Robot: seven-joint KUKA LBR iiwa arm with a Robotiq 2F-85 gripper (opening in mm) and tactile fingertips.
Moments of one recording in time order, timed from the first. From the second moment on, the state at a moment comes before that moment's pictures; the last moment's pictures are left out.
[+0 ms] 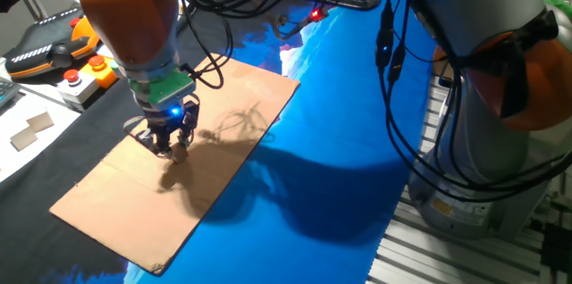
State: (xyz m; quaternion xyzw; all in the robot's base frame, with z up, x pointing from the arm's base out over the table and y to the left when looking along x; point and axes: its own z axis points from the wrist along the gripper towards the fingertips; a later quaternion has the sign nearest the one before) arm 0.574 0.186 0.055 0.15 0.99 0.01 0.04
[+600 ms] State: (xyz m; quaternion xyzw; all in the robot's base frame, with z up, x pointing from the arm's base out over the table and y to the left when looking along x) arm 0.574 0.181 0.072 0.16 0.99 0.01 0.03
